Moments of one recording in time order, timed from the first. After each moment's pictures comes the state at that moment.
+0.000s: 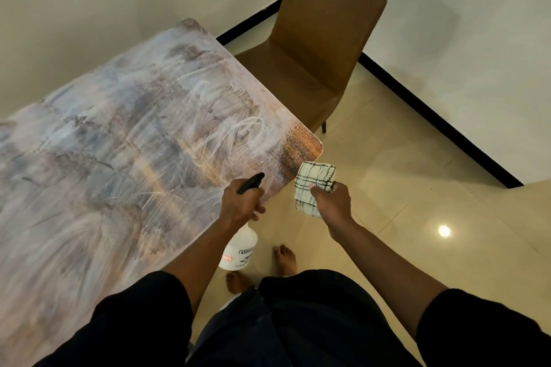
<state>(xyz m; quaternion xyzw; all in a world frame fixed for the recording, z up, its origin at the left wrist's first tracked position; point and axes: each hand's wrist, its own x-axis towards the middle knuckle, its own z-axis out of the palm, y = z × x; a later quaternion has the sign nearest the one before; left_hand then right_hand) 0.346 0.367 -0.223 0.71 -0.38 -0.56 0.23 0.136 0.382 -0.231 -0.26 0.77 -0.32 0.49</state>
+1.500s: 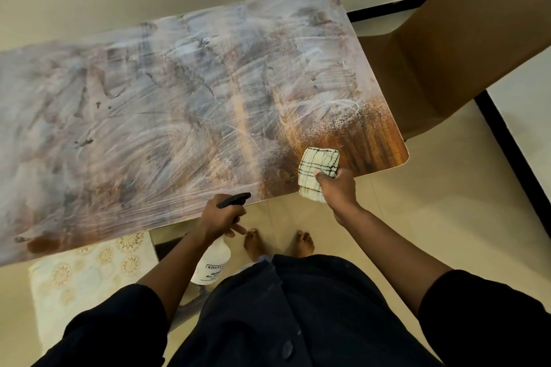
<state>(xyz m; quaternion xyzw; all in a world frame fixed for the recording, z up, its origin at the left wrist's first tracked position) 0.486 0.540 -0.231 0.77 -0.22 -0.55 0.26 0.253 0.385 -0.246 -0.42 0.66 -0.22 0.58</state>
